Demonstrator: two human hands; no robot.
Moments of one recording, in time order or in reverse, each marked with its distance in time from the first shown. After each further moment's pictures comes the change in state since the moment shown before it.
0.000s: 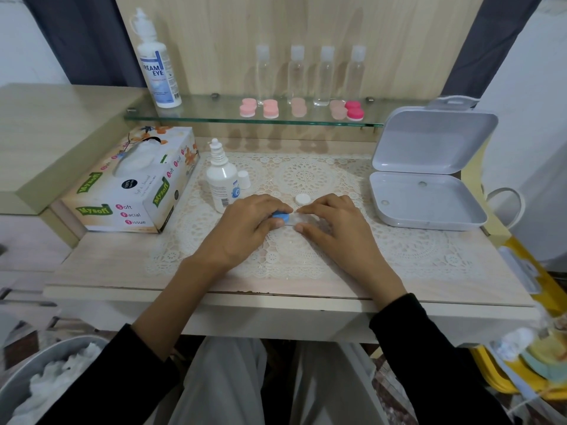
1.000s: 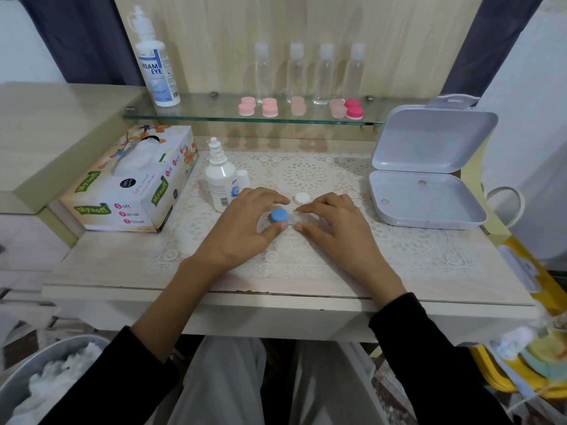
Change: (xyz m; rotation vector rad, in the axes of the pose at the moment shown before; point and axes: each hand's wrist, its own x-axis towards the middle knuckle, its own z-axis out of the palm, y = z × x) left_hand -0.002 -0.003 0.005 -0.010 0.020 -0.087; right_hand 0.000 0.001 -0.001 -0.008 -0.005 -0.003
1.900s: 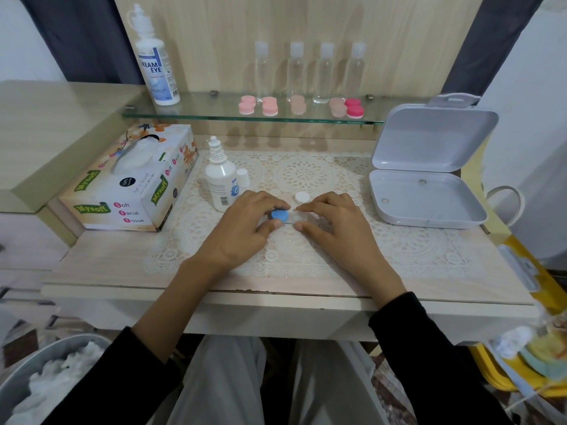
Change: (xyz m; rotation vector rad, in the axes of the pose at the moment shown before) left_hand -0.001 -0.003 0.003 0.024 -0.025 0.005; right_hand 0.000 0.000 0.001 0.007 0.010 0.002
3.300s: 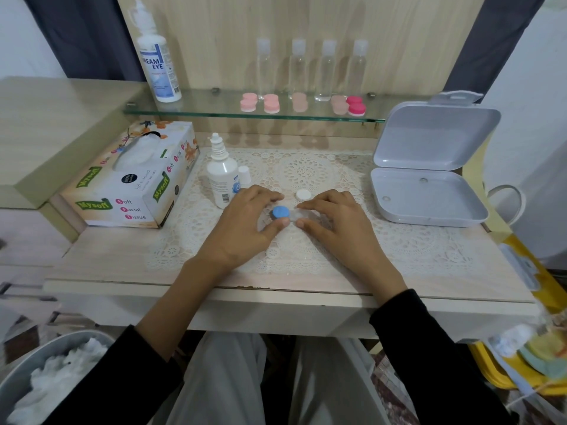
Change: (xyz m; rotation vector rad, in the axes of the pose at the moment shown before) left_hand -0.004 0.002 0.003 0.014 0.040 -0.089; right_hand -0.001 0.001 0.000 0.013 -0.006 -0.007
